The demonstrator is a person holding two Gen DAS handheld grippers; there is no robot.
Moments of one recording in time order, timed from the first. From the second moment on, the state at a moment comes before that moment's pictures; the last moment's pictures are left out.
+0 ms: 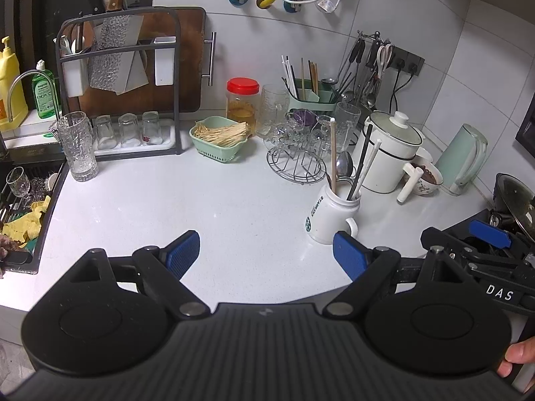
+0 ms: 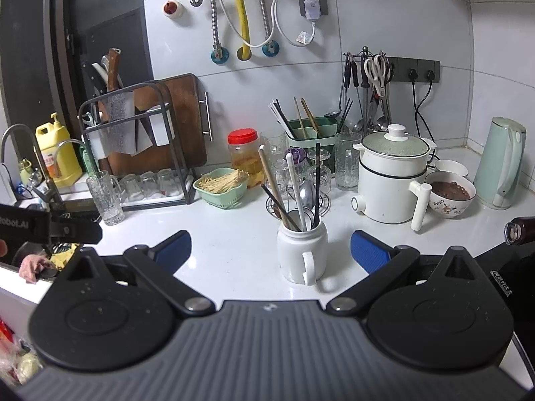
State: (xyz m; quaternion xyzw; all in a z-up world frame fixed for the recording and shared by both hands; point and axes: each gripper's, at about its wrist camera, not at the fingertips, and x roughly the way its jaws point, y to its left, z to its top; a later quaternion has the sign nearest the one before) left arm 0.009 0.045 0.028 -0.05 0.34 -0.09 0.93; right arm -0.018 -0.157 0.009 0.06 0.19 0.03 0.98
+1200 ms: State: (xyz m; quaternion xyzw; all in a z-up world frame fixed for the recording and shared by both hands) left arm 0.042 0.050 0.023 -0.05 0.35 -0.10 0.93; right arm 0.000 -0.153 0.006 0.06 0.20 0.02 0.98
